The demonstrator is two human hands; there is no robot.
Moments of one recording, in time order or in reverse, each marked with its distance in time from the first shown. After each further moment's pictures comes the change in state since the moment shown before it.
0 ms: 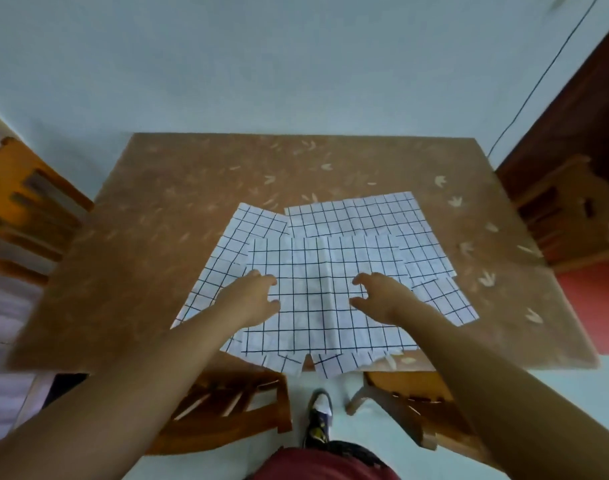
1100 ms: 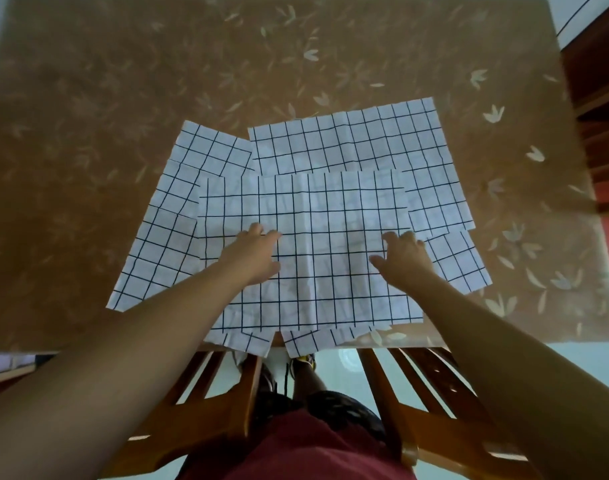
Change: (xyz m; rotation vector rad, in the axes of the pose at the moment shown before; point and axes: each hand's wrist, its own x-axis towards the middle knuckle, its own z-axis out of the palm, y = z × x) left_hand 0.163 0.037 0.077 0.039 -0.215 -0.026; right_hand 0.124 0.120 0.052 0.049 -0.057 0.296
